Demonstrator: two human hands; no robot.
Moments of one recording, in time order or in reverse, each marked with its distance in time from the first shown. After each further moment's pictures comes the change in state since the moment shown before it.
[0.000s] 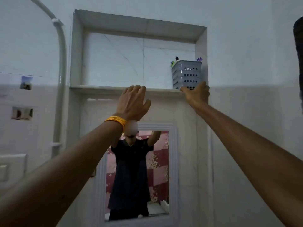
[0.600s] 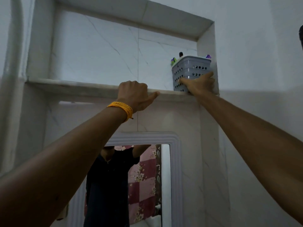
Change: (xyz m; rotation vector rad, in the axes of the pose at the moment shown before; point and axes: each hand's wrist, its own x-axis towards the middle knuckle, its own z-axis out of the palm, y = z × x) left_hand 0.095 -0.046 0.087 0.188 -0.071 0.033; right_hand 0.107 -0.003 0.070 -0.076 0.226 0.066
